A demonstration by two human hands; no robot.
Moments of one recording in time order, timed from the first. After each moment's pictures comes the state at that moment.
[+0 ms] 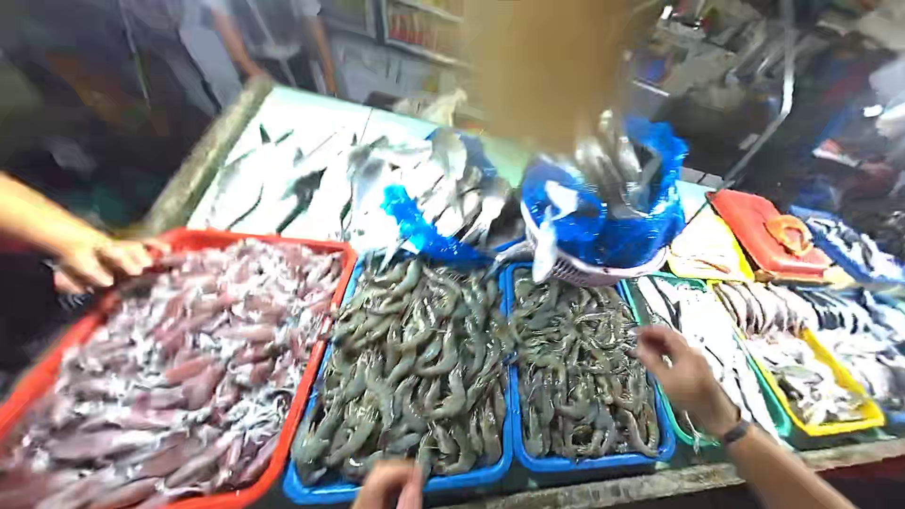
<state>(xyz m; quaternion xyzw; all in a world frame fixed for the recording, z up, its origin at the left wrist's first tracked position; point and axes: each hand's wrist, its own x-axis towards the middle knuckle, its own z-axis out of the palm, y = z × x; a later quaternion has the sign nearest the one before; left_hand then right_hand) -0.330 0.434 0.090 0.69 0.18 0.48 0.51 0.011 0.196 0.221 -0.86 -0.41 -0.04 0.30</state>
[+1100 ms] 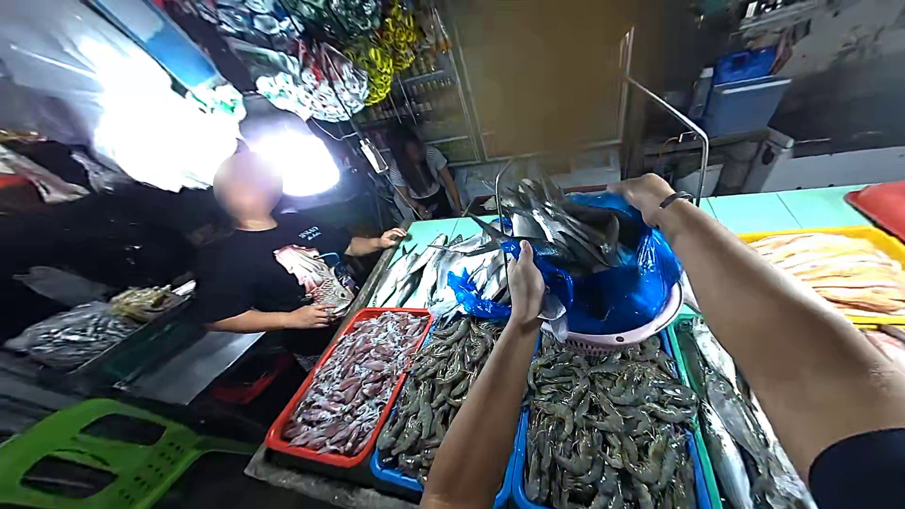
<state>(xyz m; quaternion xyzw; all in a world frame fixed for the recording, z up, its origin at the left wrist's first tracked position) 0.027 0.399 0.324 0.62 0.31 0.40 0.61 0.284 0.343 0.403 -0.83 -0.24 0.11 0.49</state>
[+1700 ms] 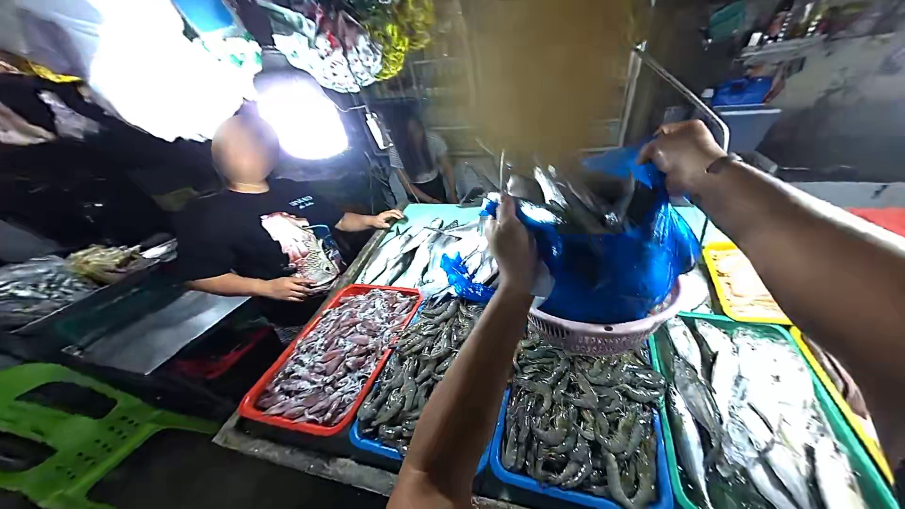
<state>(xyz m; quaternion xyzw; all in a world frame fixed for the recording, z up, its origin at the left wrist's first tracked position) 0.020 0.374 0.401 0.49 0.21 0.60 0.59 0.227 0.282 0.478 -0.79 -0.30 0.03 0.54</state>
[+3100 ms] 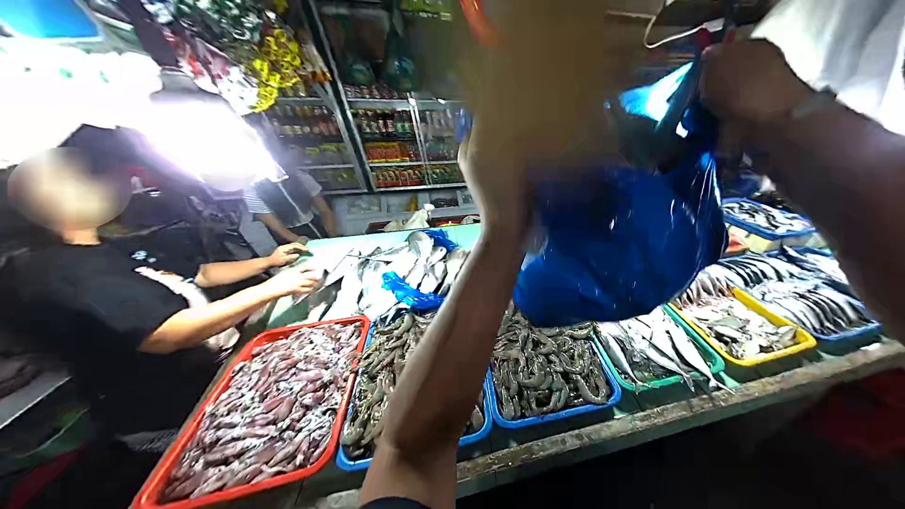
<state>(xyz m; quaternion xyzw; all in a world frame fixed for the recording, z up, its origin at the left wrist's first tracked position) -0.168 0.293 0.510 0.50 -0.09 0.56 0.66 -0.055 0.085 0.584 -0.86 -0.23 -0.22 0.41</state>
